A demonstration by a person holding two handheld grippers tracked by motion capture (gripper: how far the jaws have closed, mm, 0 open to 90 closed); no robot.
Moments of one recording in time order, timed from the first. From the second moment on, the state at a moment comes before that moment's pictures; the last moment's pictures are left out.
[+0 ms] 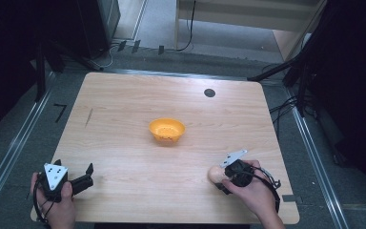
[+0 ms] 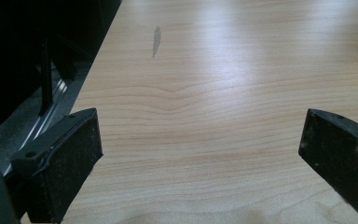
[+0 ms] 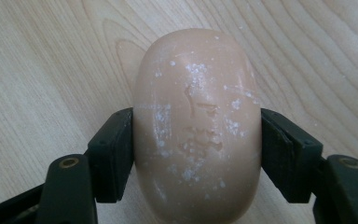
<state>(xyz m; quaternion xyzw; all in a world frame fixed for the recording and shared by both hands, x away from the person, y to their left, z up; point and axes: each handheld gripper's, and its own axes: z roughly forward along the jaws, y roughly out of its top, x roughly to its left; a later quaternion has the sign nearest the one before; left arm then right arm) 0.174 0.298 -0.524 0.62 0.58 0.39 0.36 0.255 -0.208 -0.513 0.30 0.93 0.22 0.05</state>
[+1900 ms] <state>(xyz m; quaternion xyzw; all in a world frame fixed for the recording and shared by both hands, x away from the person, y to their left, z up) 0.174 0.298 -0.524 0.62 0.58 0.39 0.36 0.319 -0.159 -0.464 0.18 0.96 0.22 0.05</state>
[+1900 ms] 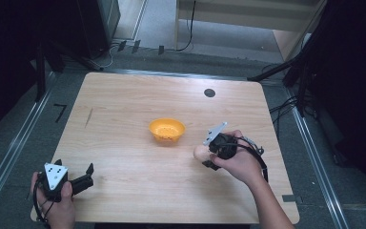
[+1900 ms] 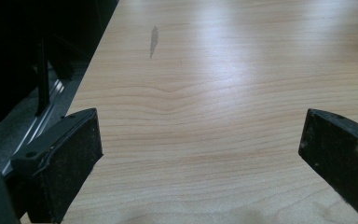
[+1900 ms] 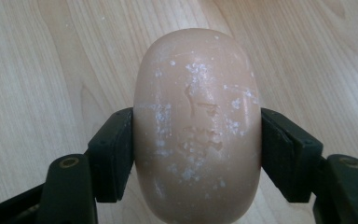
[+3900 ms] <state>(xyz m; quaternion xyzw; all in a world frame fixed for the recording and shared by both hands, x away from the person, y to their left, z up) 0.174 0.296 -0.524 0.63 0.57 0.39 0.36 0.379 -0.096 -0.435 0.12 0.97 0.22 0.03</state>
